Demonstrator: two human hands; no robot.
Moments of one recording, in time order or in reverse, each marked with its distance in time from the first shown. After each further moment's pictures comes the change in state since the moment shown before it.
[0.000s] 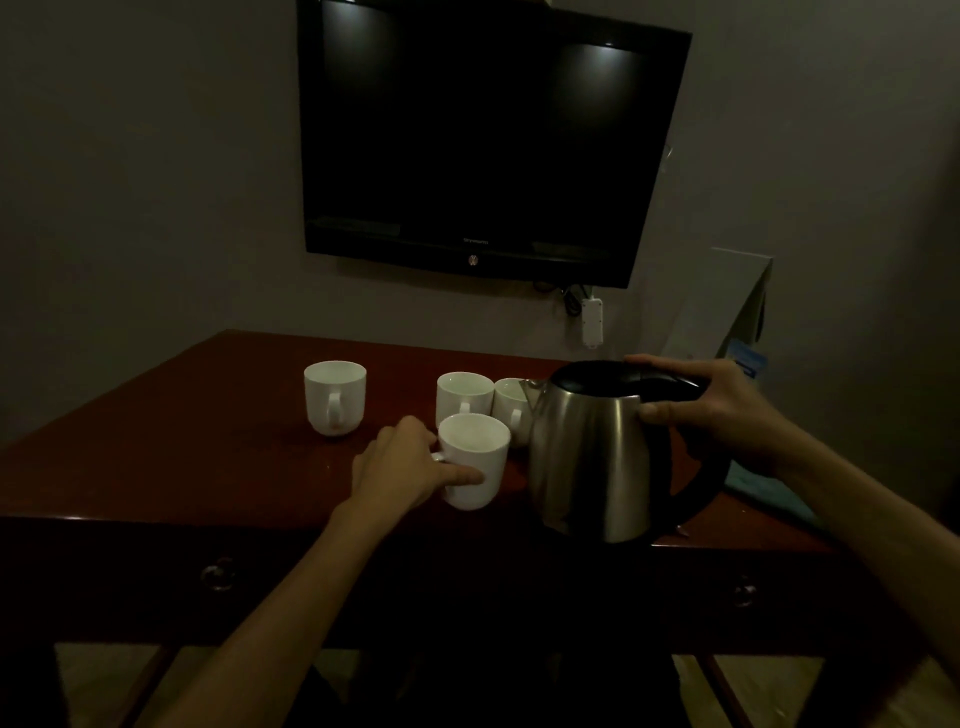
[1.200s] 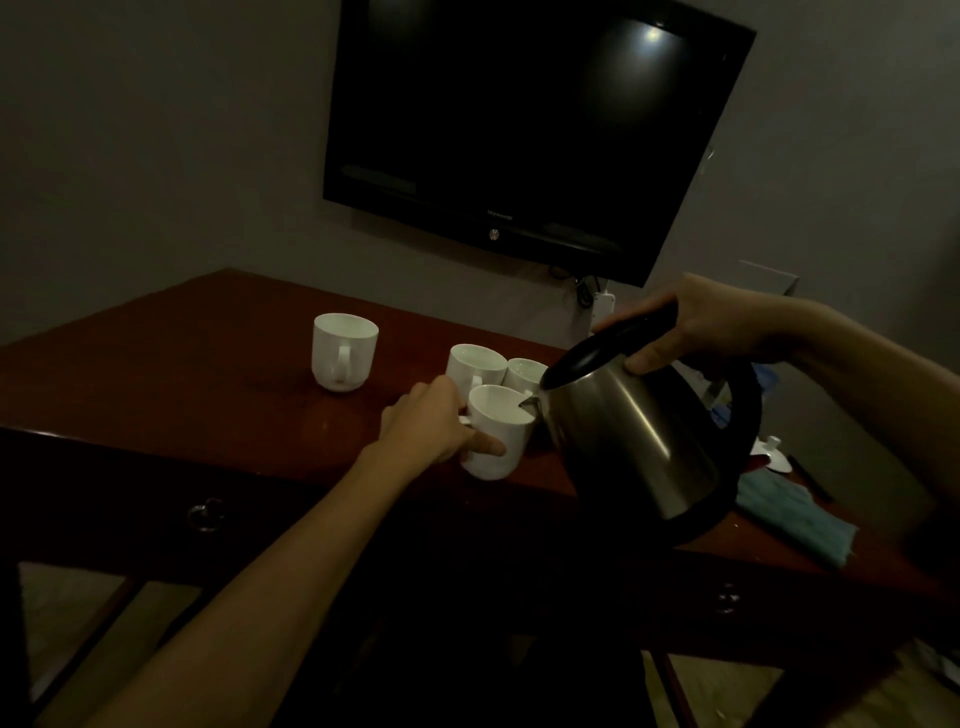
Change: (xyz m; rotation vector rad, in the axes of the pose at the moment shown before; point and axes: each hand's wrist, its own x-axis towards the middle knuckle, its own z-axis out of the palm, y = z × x) left_hand 0.023 0.008 0.012 -0.058 -0.097 0.041; right_hand 0.060 -0.102 0.005 -0.547 -0.469 0.104
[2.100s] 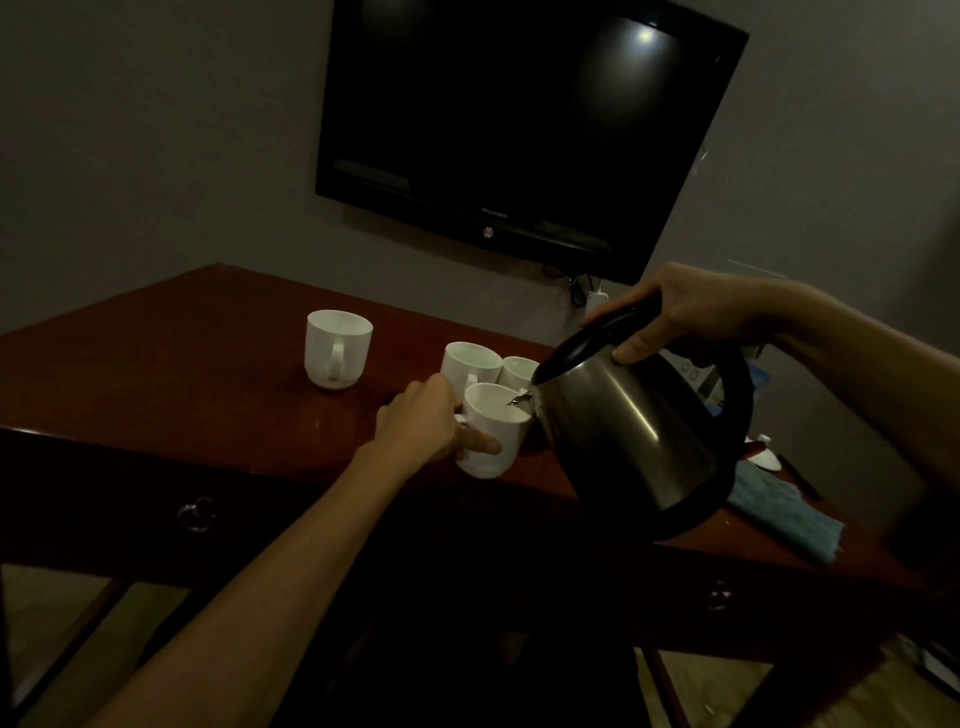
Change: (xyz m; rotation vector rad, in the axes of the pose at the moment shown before) left_hand -0.009 0.006 -0.006 -0.029 -0.012 0.001; right_hand 0.014 -0.009 -0.007 -0.004 -0.090 0.043
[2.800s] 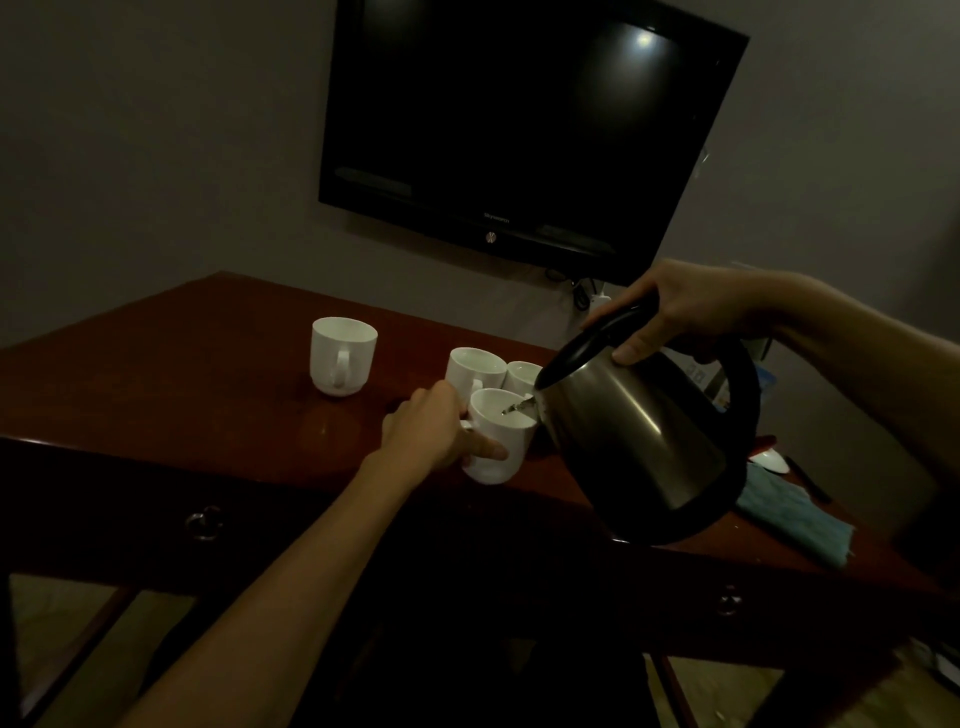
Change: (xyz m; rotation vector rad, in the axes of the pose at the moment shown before) left_hand -0.004 0.005 -0.002 0.008 -0.006 -0.027; right_hand 0.001 -0.012 -0.002 -0.028 0.006 0.005
